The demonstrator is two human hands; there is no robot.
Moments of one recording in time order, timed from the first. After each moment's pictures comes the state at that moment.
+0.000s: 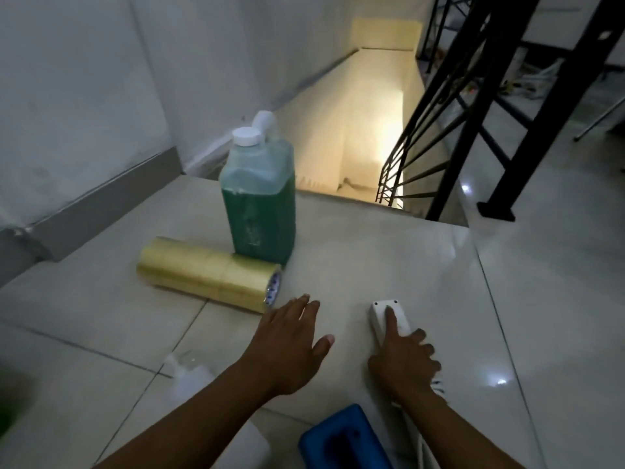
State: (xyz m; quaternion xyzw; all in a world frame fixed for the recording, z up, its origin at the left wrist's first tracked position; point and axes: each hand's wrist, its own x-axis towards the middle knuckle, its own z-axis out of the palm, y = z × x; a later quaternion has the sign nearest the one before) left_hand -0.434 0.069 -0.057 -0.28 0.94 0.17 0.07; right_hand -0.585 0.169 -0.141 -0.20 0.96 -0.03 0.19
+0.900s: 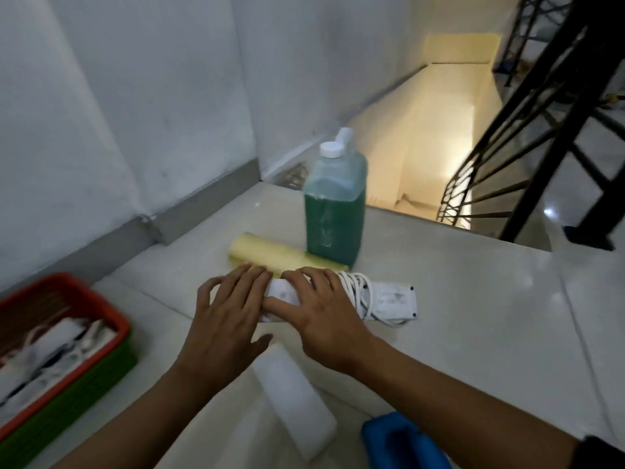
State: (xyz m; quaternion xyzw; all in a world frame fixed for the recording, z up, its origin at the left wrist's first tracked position) left_hand -0.282 0.028 -0.032 -0.34 0.93 -0.10 -0.14; right_hand -0.446 0.086 -0.041 -0.78 0.59 -0.19 -0.08
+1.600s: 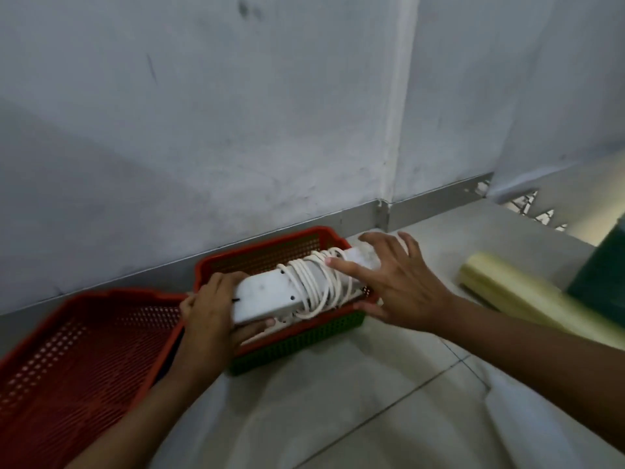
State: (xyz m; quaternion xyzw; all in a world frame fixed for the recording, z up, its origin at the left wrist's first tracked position) left_hand 0.054 0.066 -0.040 -0.65 0.69 -0.03 -0.31; right_hand -0.219 -0.031 -0.014 -0.90 0.38 -0.11 -0.17
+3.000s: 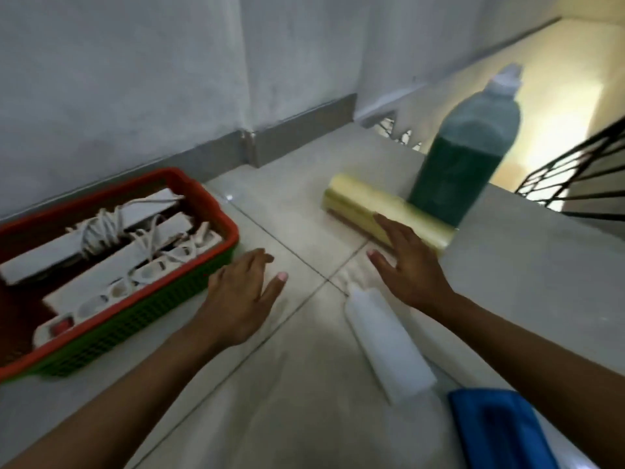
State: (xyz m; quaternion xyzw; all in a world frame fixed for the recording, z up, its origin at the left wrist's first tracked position) left_hand -0.147 0.018 -0.090 -0.56 0.79 0.19 -0.12; right_hand -0.414 0.028 -0.097 -0.67 0.69 -0.26 0.09
